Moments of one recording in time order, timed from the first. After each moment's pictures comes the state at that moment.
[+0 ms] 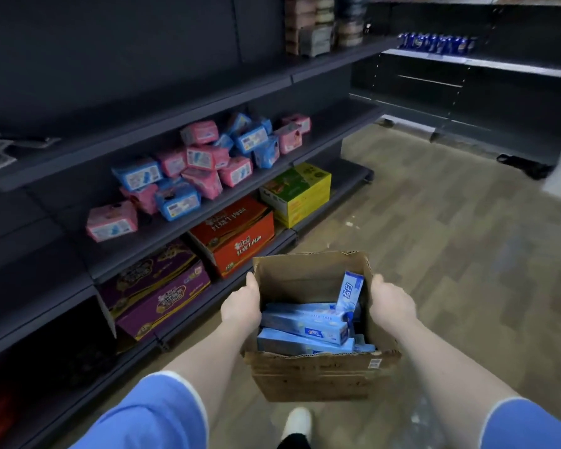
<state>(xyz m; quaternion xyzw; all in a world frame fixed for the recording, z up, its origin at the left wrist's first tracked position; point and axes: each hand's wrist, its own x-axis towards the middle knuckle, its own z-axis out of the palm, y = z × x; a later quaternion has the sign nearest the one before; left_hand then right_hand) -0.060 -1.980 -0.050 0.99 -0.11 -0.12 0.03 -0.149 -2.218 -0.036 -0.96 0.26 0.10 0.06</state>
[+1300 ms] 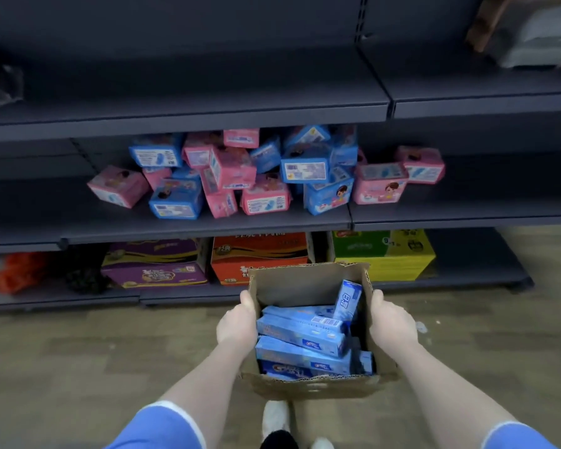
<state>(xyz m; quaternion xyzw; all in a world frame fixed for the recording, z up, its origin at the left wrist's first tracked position) 0.281 -2.274 -0.106 0.93 0.29 -0.19 0.10 0.379 -2.507 -0.094 -0.98 -0.12 0.18 -0.01</state>
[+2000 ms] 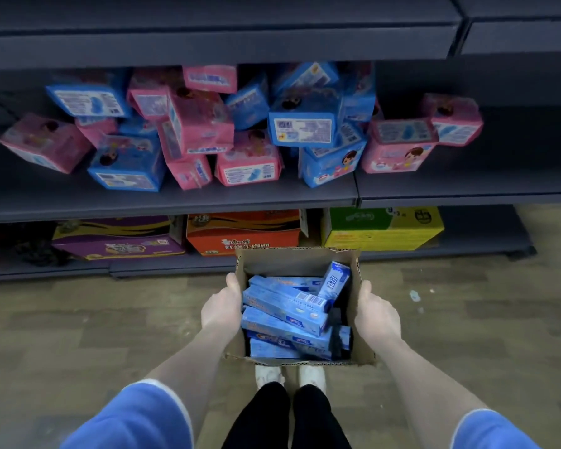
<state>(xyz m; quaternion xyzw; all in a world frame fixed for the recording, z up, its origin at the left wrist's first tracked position) 0.360 -2.234 -0.193 0.92 0.28 -0.26 0.11 0.445 -2.473 -0.188 -0.96 -0.10 0.26 -0.01</state>
